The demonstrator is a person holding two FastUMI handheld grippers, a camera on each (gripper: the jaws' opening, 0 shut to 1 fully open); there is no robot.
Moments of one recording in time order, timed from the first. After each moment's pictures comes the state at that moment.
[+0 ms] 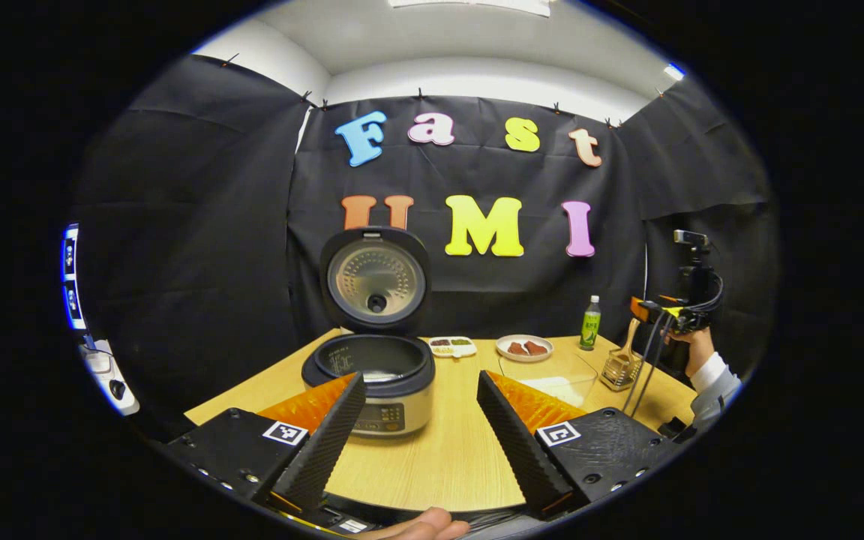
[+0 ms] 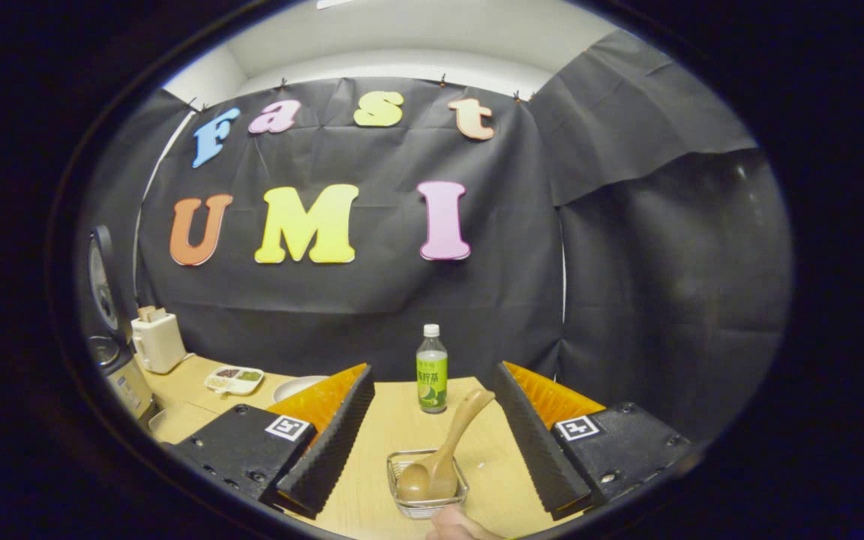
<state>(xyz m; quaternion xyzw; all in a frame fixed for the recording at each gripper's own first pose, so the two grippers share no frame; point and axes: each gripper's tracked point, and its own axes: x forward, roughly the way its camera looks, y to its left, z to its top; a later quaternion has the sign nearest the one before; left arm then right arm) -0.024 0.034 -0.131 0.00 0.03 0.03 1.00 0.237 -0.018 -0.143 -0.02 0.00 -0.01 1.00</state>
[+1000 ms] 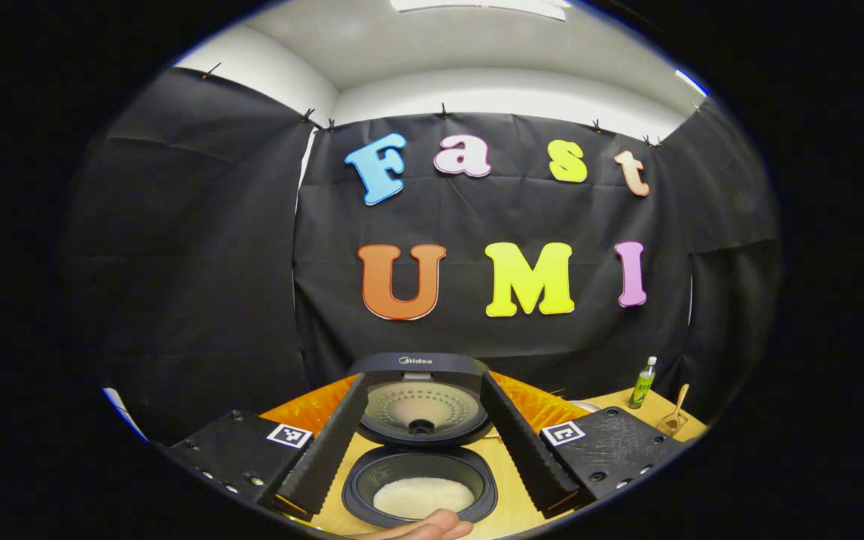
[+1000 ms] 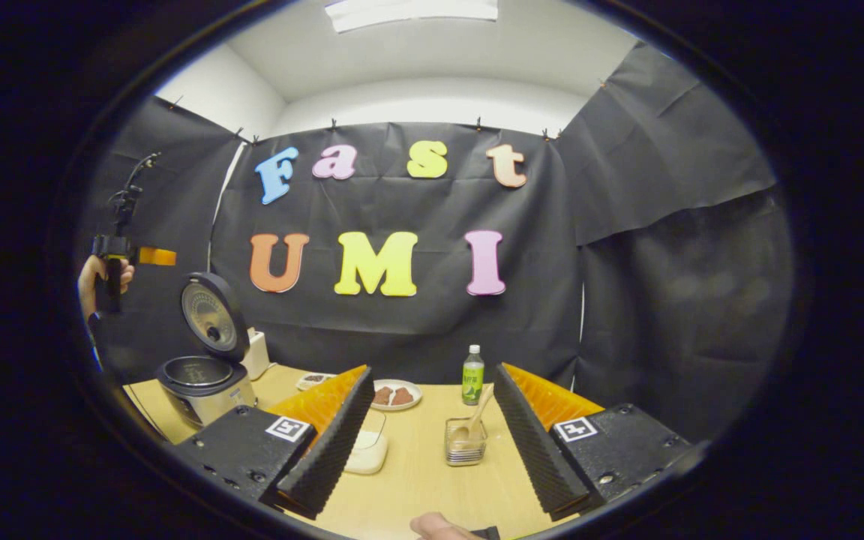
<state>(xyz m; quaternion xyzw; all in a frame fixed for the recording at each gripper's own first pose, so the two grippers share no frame) 0.174 0.125 0.033 -0.01 -0.01 0.05 1.00 0.009 0.017 -0.078 -0.01 -0.02 0.08 1.00</state>
